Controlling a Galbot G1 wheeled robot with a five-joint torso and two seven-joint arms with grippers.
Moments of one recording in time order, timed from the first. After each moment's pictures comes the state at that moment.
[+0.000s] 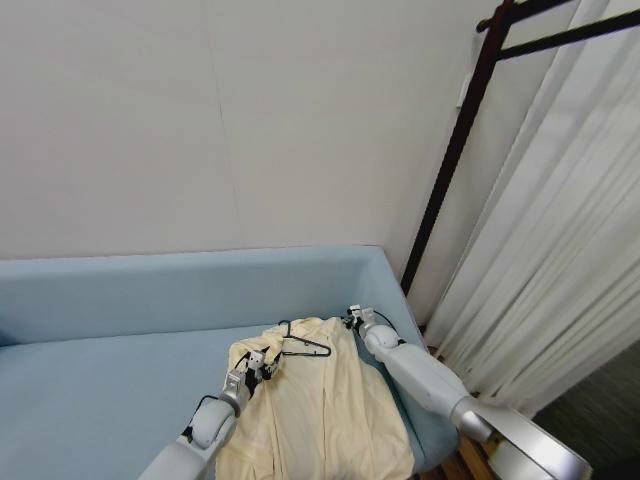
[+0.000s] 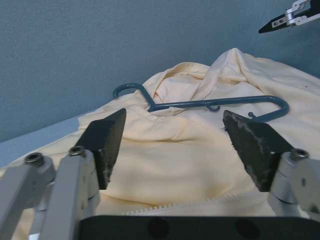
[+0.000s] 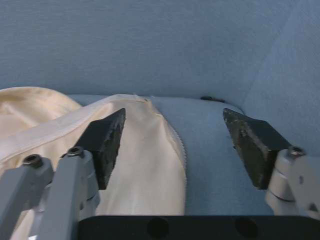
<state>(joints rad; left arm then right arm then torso) 1.08 -1.05 -0.11 -1.66 -0.40 0.14 0.01 -0.32 1.16 -0.30 0.89 0.93 -0.36 0.16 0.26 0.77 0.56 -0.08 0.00</state>
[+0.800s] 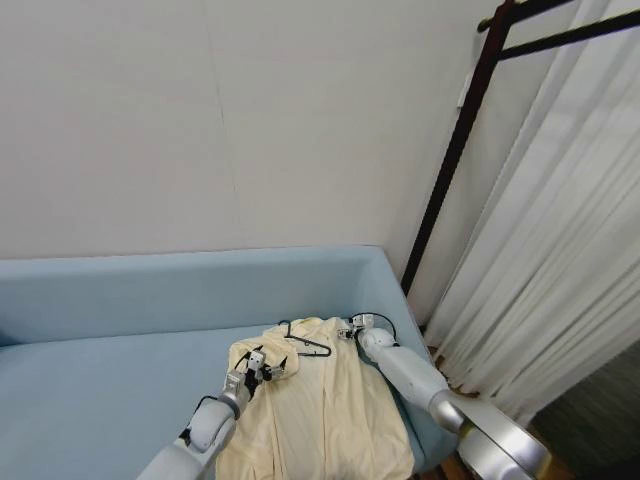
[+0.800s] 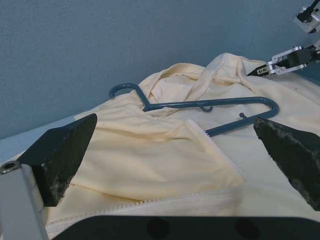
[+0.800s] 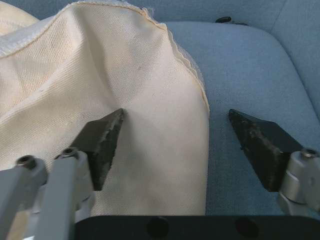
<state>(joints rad) 1.10 -1.05 -0.11 -1.70 -0.41 0.16 -0.01 -0.33 1.26 -0.29 0.69 0.89 -0.34 0.09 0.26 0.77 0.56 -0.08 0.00</state>
